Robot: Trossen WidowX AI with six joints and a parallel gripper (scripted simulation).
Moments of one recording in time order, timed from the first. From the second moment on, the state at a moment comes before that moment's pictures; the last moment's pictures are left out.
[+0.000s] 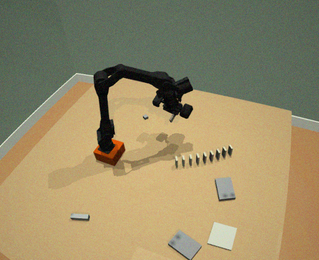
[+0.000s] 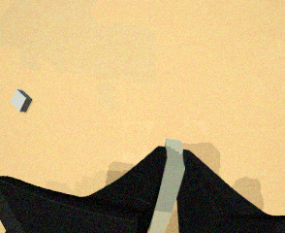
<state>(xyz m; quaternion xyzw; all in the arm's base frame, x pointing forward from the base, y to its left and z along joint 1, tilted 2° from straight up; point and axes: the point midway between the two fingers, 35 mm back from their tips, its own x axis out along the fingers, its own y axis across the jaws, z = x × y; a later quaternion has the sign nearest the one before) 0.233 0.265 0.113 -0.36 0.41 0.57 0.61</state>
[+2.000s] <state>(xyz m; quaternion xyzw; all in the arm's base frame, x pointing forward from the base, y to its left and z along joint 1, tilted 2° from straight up) 0.209 0.202 0.115 -0.04 0.02 0.72 0.69</state>
